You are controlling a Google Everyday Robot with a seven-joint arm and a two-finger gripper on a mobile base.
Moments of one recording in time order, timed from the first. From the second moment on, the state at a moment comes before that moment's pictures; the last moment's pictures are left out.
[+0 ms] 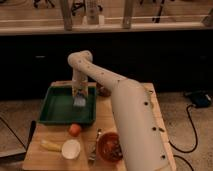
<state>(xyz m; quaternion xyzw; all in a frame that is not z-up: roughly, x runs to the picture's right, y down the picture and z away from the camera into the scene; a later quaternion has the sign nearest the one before) -0.154 0.047 0.883 -0.23 -0.36 -0.63 0.65</state>
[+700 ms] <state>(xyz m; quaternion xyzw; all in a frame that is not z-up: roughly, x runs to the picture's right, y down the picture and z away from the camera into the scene) -0.153 0.040 0.882 -0.22 -0.36 -0.63 0.65</state>
